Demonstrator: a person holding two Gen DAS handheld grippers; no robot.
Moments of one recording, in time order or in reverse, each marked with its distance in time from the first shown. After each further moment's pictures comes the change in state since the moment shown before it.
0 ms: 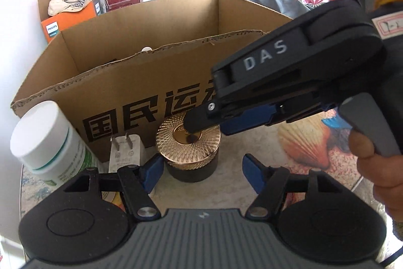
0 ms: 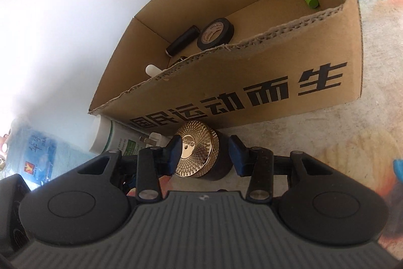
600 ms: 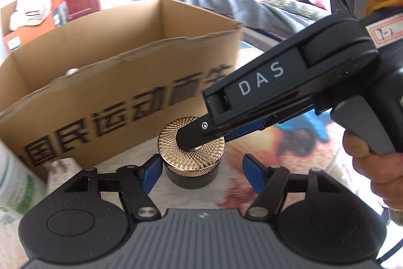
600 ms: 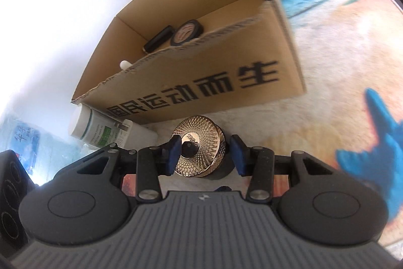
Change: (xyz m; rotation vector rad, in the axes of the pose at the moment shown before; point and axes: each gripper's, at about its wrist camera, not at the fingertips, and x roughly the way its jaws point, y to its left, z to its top) left arm 0.000 -0.033 0.004 0.101 -0.017 -0.188; right arm -0.060 -0.030 -0.014 0.006 -0.015 -0.105
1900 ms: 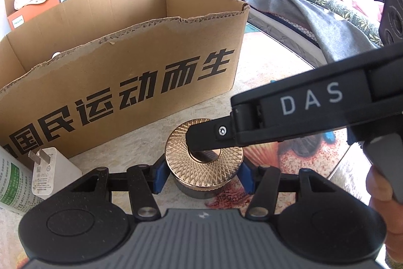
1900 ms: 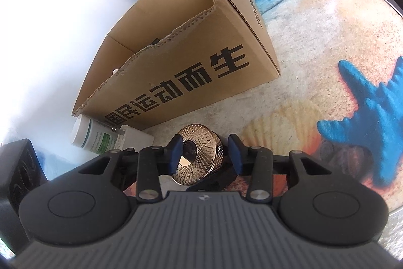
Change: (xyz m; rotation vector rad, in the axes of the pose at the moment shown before) left arm 0.026 -0.002 0.016 -0.067 0.100 0.050; right arm -0.010 -0.009 -0.020 0.094 -0.068 0.023
